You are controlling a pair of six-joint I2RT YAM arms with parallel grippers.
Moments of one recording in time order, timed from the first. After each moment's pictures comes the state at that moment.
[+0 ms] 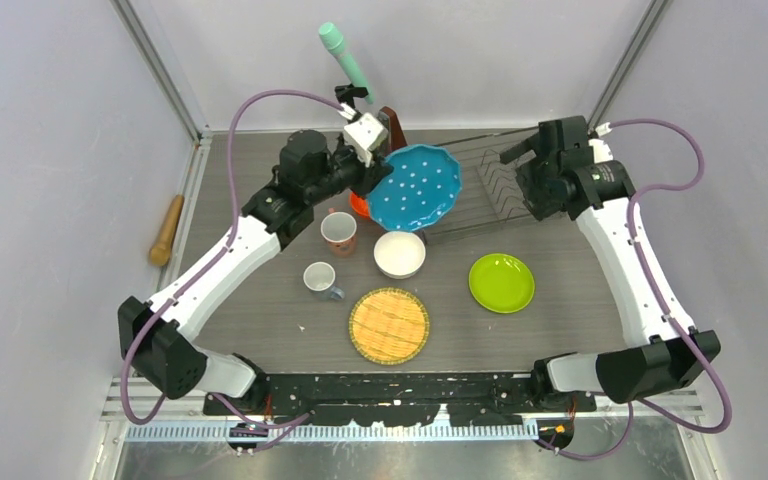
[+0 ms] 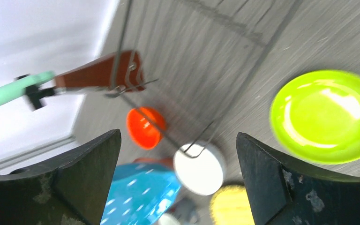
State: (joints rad) left arm -0.58 1.38 1.34 -0.13 0.26 0.09; right arm 0.21 1.33 1.49 -0.96 0.27 1.15
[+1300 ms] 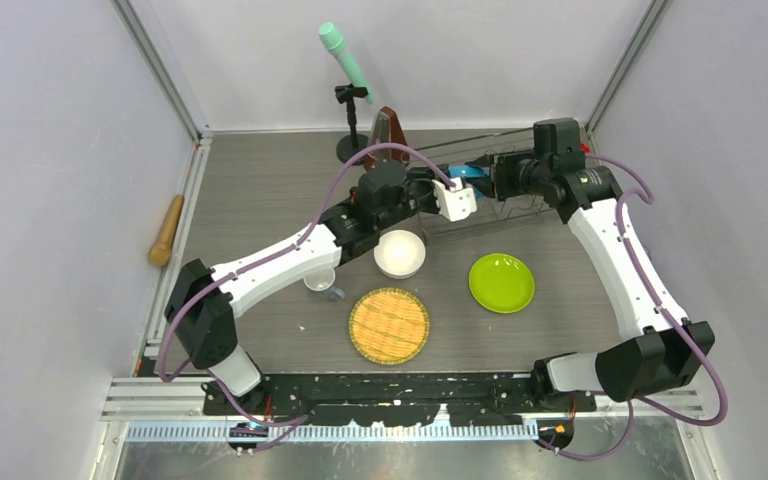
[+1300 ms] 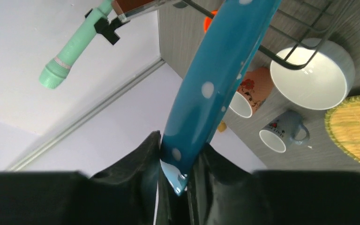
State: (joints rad) left arm -0.89 1.61 1.38 0.15 0.07 0.89; right arm 0.21 1.33 1.43 -0.80 -0.24 1.63
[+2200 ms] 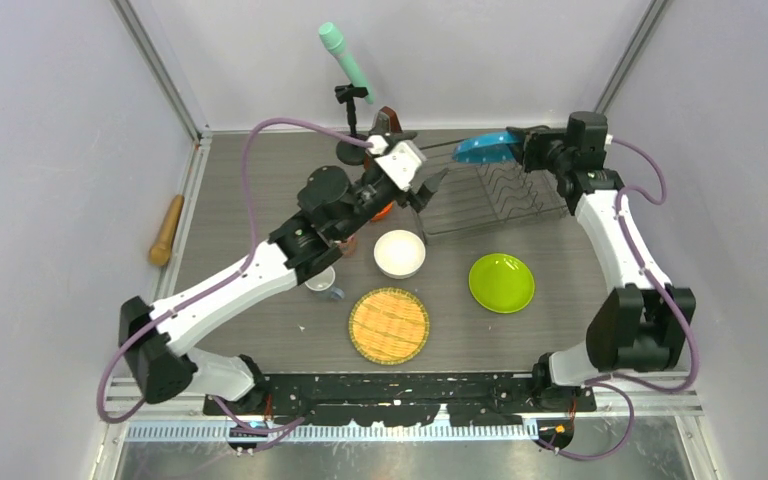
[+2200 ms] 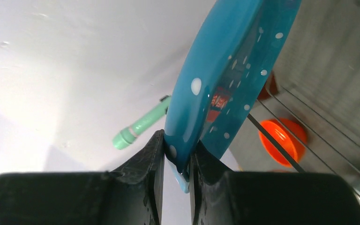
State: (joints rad) left arm -0.91 1.39 1.31 0.31 0.00 0.38; right arm -0.01 1.42 1.29 -0.33 -0.18 1.60
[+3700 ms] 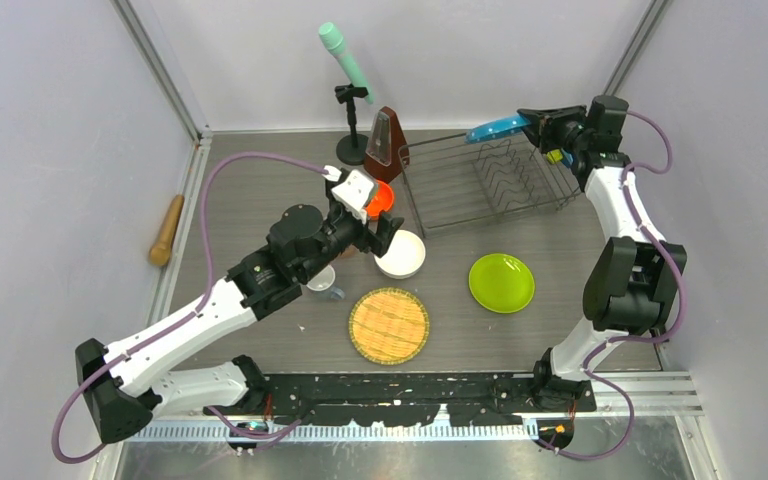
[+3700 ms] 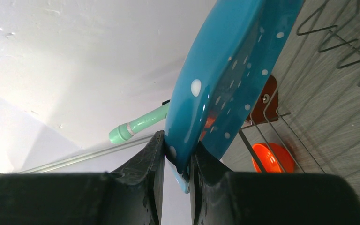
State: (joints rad) left arm -0.91 1.06 1.01 -0.01 -0.18 0.03; right arm -0.17 1.69 1.43 -0.06 -0.47 1.43
